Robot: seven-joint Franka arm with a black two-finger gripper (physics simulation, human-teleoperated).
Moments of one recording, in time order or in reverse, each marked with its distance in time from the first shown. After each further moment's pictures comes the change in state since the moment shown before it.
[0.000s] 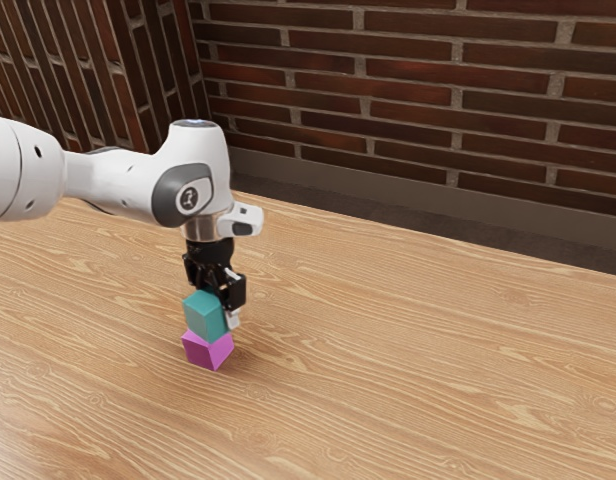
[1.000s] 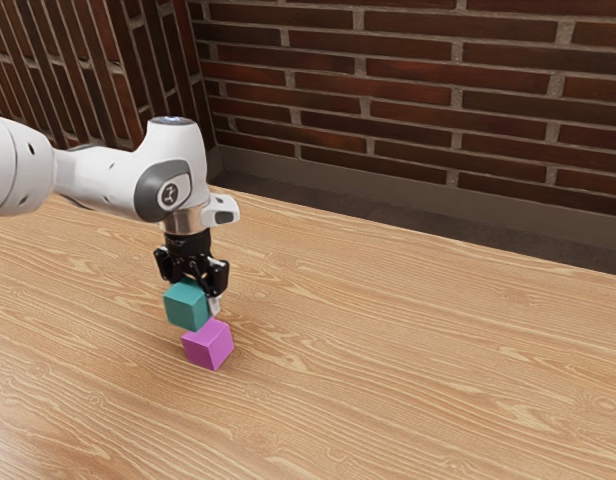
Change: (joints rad) arm 0.095 0.025 -0.003 0.015 0.047 0.033 -0.245
